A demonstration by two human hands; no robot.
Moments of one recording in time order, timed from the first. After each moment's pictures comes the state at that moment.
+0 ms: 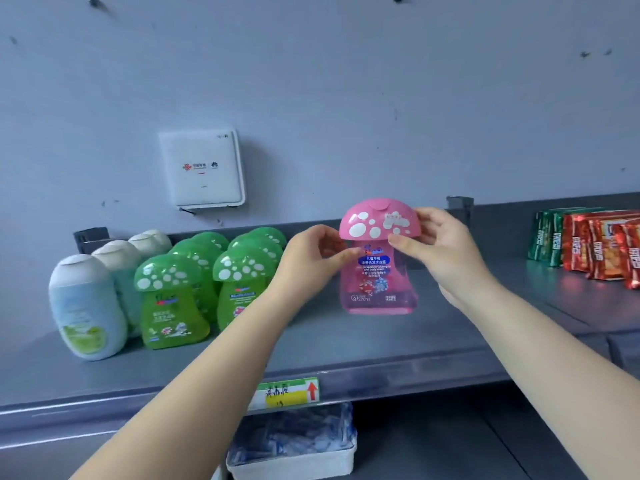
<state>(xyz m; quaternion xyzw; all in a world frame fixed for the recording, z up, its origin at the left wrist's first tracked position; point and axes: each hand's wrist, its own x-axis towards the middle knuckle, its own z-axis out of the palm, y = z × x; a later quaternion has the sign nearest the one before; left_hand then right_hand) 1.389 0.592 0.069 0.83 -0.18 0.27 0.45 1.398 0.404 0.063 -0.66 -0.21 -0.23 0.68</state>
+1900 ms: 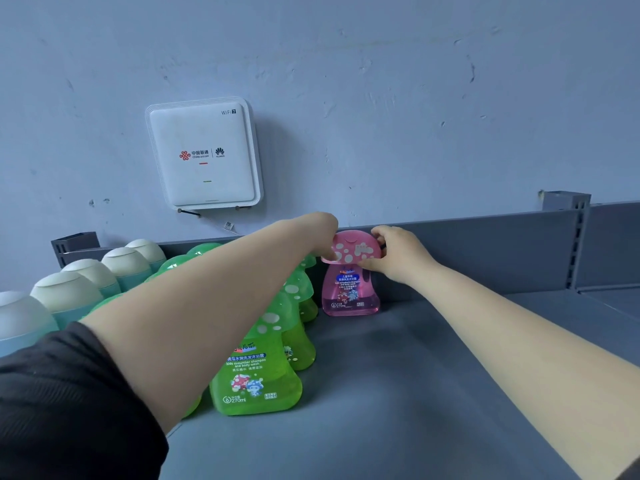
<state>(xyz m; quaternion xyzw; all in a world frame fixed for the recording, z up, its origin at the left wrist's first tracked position) 1.612 0.658 0.114 0.99 -0.07 0.07 -0.11 1.632 0.506 0.051 -0.90 -0.21 -0.19 0.32</state>
